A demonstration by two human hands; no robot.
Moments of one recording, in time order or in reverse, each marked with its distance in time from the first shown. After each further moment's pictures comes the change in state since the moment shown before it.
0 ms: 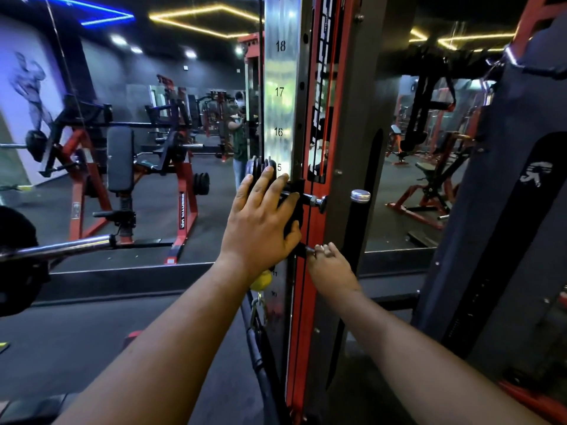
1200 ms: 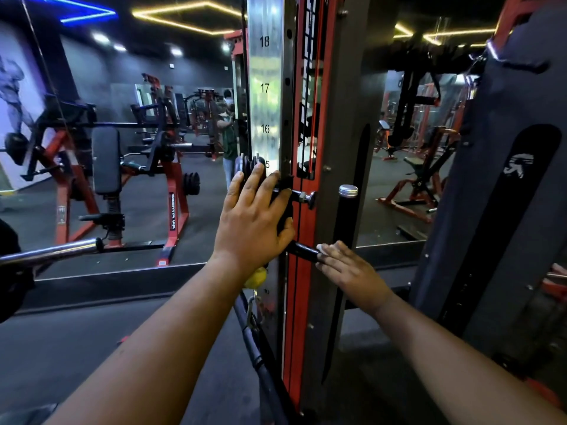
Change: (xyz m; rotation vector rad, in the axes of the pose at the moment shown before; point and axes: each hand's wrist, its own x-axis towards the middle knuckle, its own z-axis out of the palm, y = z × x) left_hand 0.003 0.006 0.002 0.017 -0.010 -0.001; right_hand -0.049 0.079 0.013 -0.045 0.474 -0.465
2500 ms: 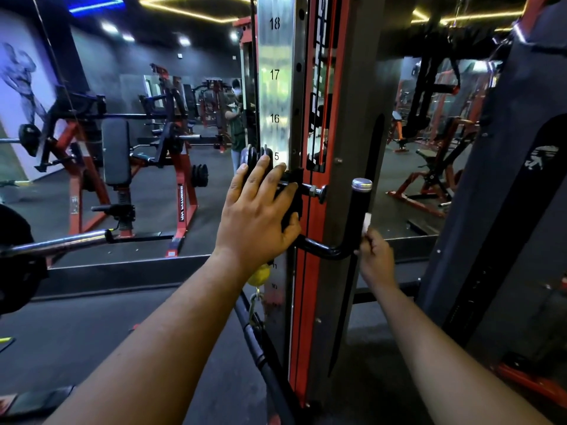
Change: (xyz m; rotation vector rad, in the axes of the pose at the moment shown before) left_hand -0.004 -0.007 0.000 -0.027 0.043 0.005; right_hand 0.022 0.005 0.018 0.979 0.319 1.178
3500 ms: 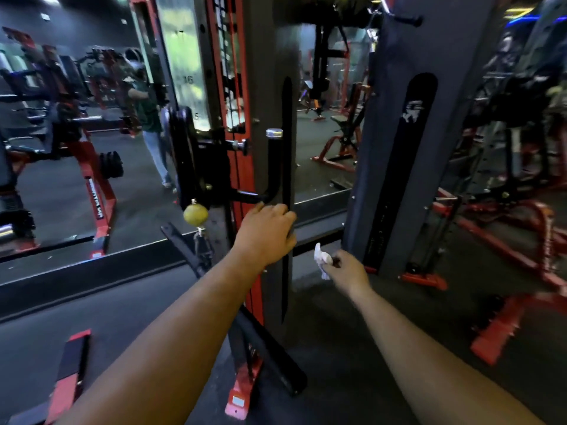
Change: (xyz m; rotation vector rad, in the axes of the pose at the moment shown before) left_hand -0.063 0.139 -0.021 -0.334 -0.608 0.222; right_hand -0.201 -0.003 -0.113 -0.470 -0.075 0.486
